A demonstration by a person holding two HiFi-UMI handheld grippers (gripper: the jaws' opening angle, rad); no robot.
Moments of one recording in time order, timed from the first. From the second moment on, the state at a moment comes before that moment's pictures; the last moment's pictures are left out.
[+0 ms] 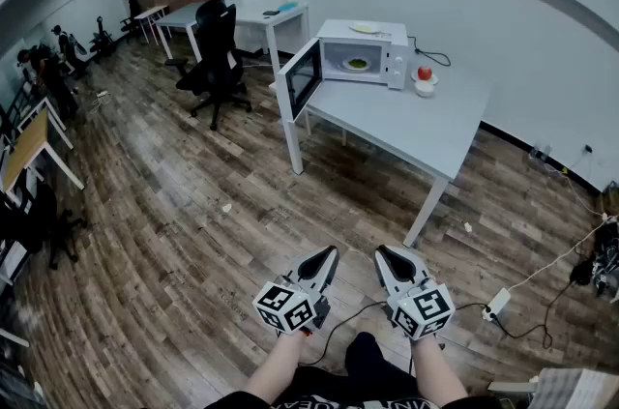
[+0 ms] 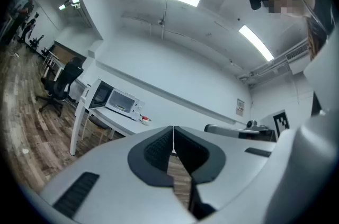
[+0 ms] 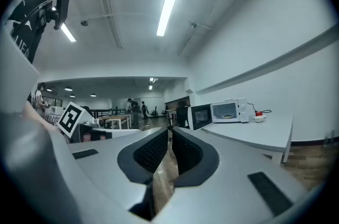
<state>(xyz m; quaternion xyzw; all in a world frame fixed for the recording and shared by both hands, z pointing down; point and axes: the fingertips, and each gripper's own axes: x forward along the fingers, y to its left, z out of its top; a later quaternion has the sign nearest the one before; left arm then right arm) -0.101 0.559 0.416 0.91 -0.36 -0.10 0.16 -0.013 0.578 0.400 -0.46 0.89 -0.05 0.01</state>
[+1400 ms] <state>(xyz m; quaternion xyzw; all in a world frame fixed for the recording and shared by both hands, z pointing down) -0.004 0.289 0.439 0.91 -0.39 -0.06 0.15 0.045 0.308 0.434 -0.40 0.91 -0.09 -0.01</state>
